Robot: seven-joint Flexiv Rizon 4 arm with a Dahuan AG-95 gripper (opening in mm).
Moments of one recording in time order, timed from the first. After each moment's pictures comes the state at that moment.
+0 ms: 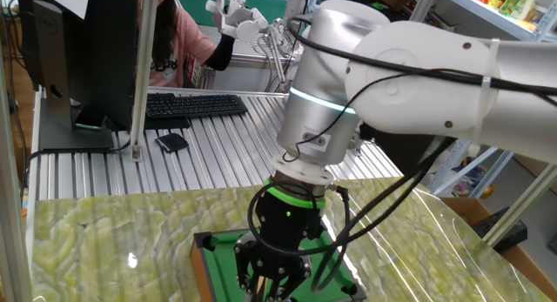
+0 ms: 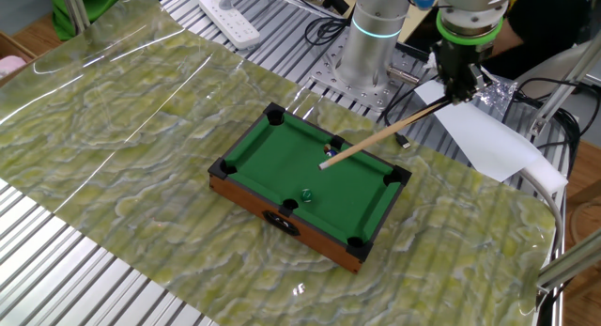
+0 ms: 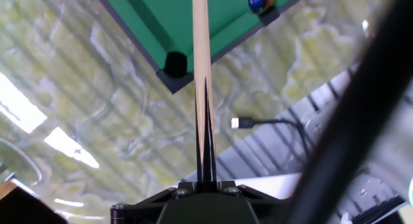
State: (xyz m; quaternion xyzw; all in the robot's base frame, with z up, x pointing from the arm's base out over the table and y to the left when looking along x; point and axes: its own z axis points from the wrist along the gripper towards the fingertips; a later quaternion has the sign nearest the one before) arm 0.250 0.244 0.240 -0.31 -0.93 -0.04 0.17
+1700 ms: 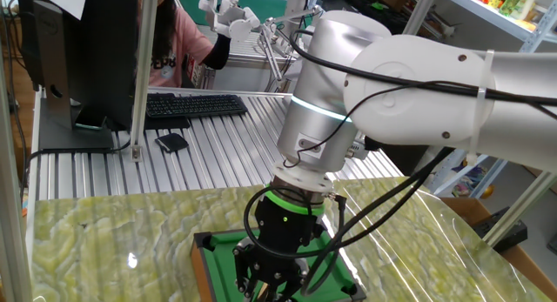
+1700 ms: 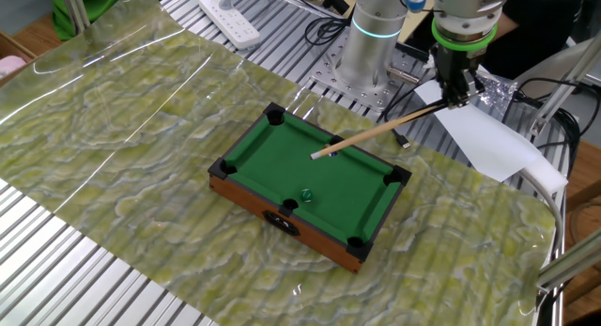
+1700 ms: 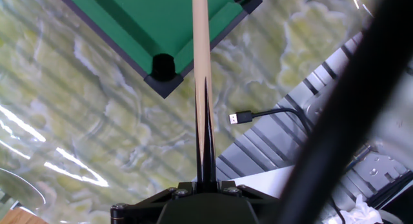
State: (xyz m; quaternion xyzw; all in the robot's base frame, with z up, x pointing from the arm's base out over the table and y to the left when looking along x) arm 0.254 0.241 0.230 -0.37 -0.91 -0.03 0.18
